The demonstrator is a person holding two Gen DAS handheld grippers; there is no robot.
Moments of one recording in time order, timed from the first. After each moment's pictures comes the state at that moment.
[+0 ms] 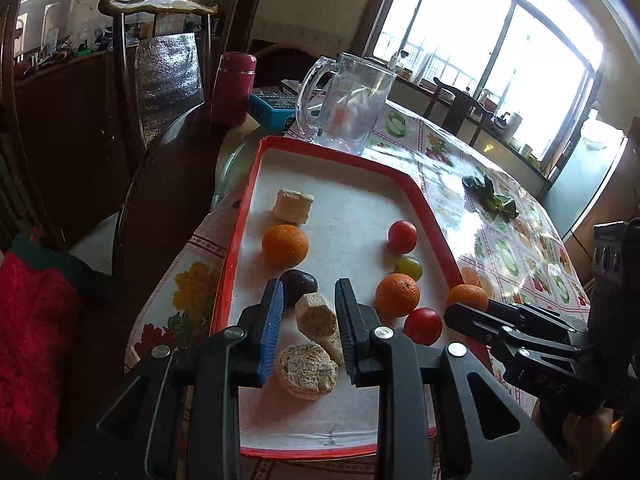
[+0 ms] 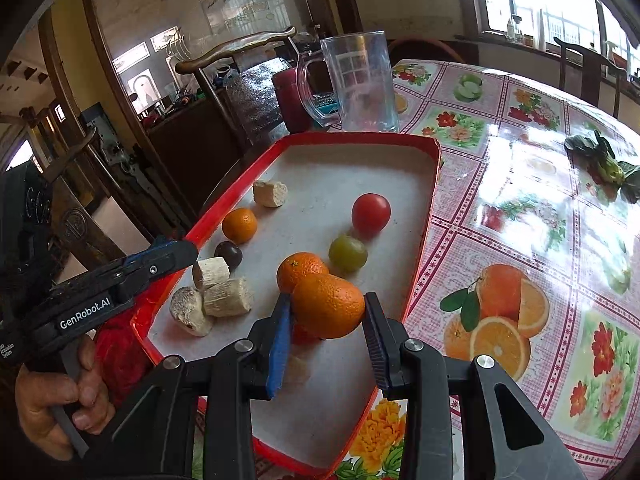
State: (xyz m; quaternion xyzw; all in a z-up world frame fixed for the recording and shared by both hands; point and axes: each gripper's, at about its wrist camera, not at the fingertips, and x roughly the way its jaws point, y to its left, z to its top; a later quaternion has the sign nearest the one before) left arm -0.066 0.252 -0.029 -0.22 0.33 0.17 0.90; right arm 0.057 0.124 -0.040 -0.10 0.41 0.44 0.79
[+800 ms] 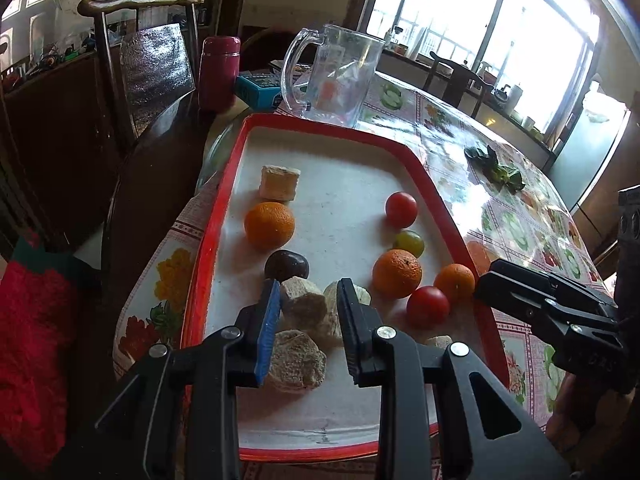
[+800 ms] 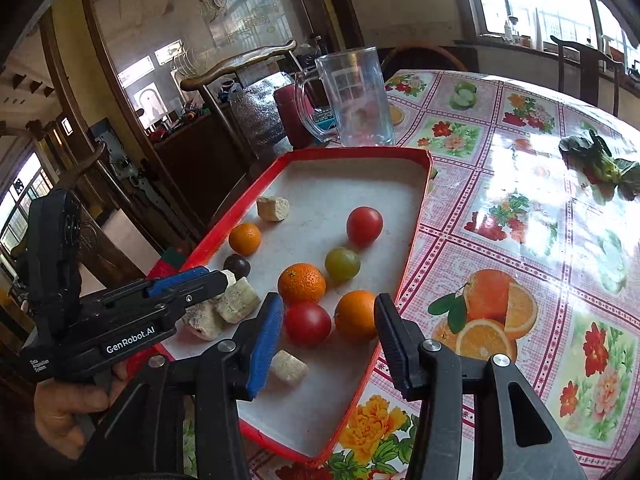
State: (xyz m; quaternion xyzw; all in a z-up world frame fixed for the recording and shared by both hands) left arm -0.051 0.239 -0.035 -0.19 0.36 0.16 0.90; right arm 0.058 0.099 -0.022 -0.07 0.39 0.46 0.79
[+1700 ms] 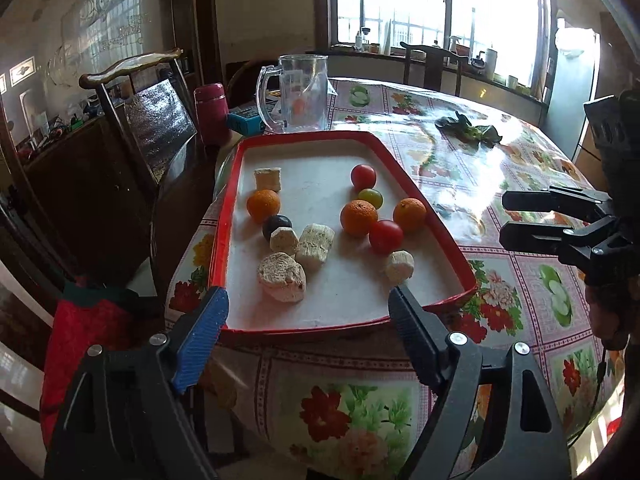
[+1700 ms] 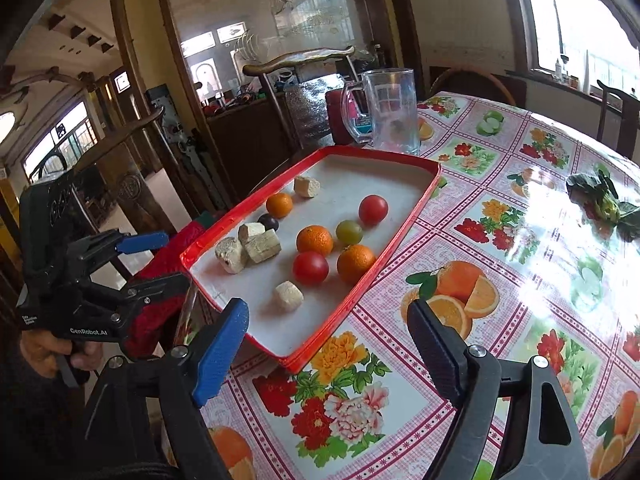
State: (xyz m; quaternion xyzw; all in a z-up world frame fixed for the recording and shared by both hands) left arm -0.113 0.170 -0.010 -0.05 0.36 0.18 0.92; right arm 0.037 0.037 -0.011 -0.14 0.34 0.55 0.75
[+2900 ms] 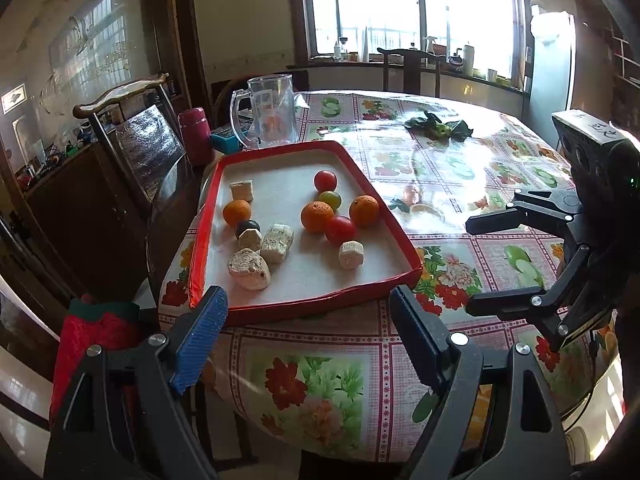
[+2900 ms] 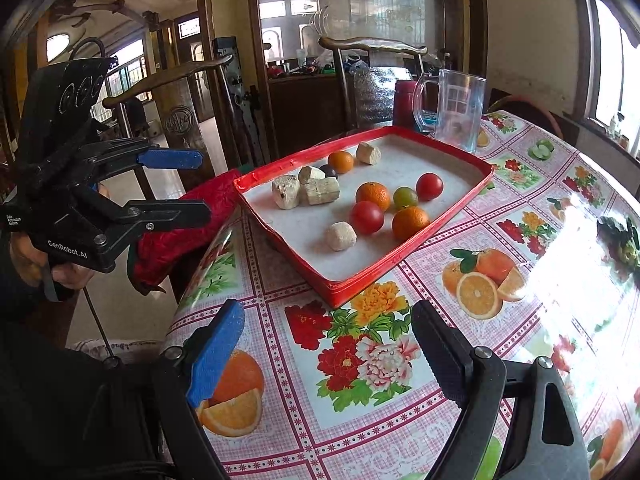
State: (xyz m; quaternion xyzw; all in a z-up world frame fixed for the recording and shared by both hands) left arm -0.131 0.127 0.004 -0.02 0.34 0.16 0.93; right arm -0.006 0.018 -0.028 -0.22 0.30 0.61 0.70
